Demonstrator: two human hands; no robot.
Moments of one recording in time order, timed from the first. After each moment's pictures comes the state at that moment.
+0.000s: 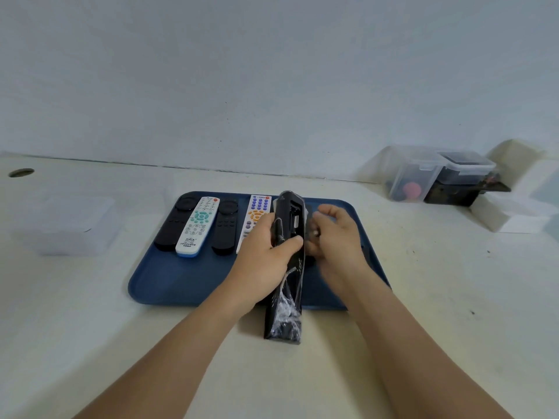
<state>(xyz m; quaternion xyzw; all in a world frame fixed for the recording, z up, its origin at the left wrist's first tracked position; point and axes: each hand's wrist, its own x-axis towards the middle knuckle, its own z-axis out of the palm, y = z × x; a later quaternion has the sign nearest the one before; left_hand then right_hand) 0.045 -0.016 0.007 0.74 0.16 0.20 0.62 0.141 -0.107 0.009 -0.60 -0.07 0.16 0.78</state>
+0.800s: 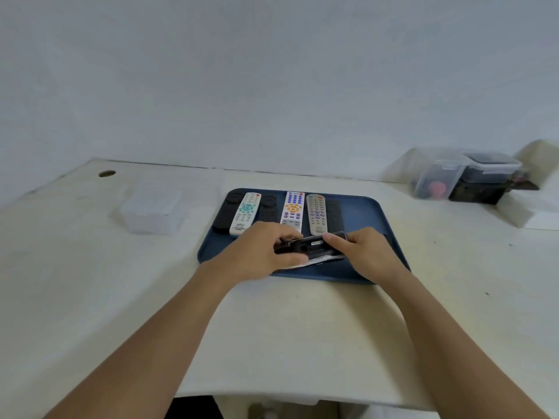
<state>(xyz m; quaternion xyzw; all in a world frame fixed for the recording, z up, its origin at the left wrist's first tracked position) -0.020 0.038 0.019 0.94 0.07 0.08 0.33 0.107 -0.151 0.019 -0.88 -0.25 0.11 0.39</state>
